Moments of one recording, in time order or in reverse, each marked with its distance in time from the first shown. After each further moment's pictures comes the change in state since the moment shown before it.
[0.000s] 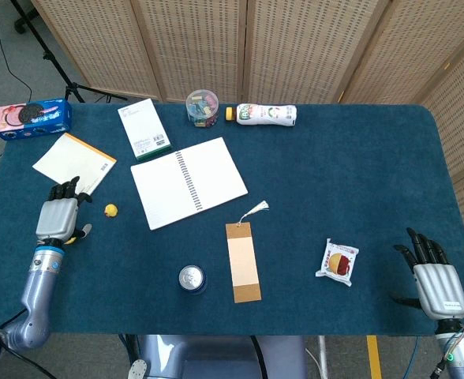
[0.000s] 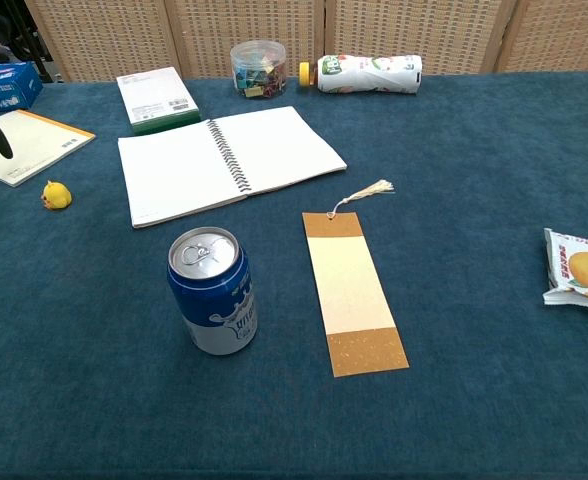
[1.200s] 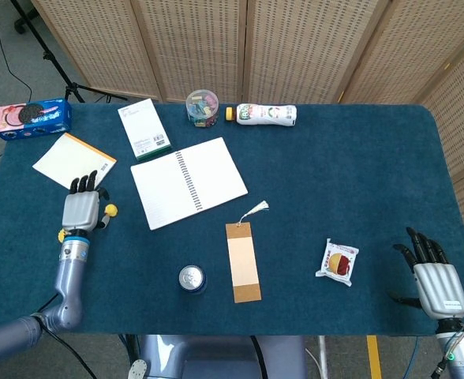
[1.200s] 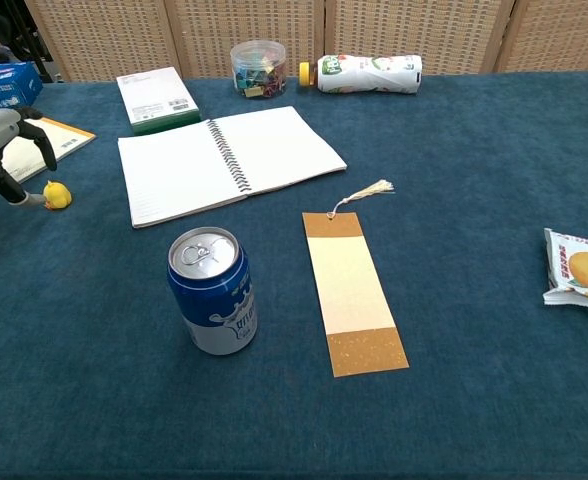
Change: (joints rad) left arm -0.109 -0.196 -0.022 0.194 -0.091 0.013 0.078; right arm 0.003 0.000 0.000 0.010 -0.008 -0.002 0.023
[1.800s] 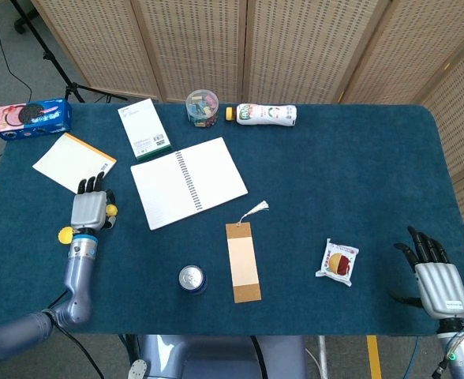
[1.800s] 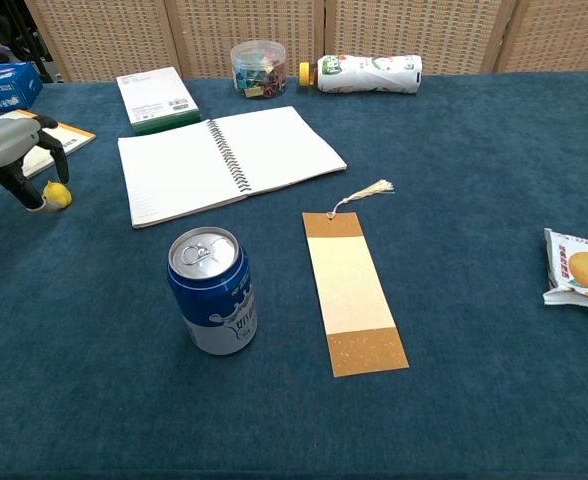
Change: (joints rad) left arm -0.035 -0.050 -0.002 0.047 -0.042 -0.010 0.044; right arm -0.002 0.000 0.002 0.007 -0.007 0.010 0.016
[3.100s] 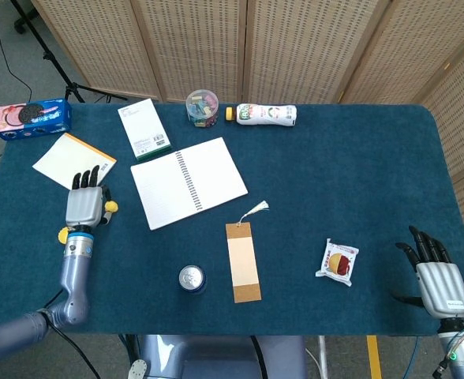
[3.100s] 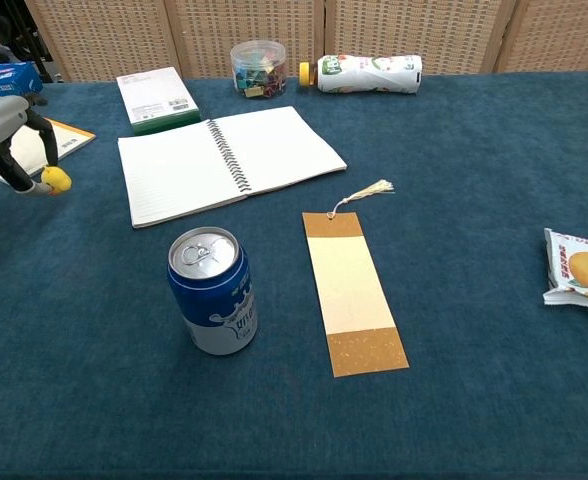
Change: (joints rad) left arm 0.002 0.047 -0.005 -0.073 0.015 0.056 0.027; right arm 0.000 0.000 0.003 0.006 0.007 -0.002 0.006
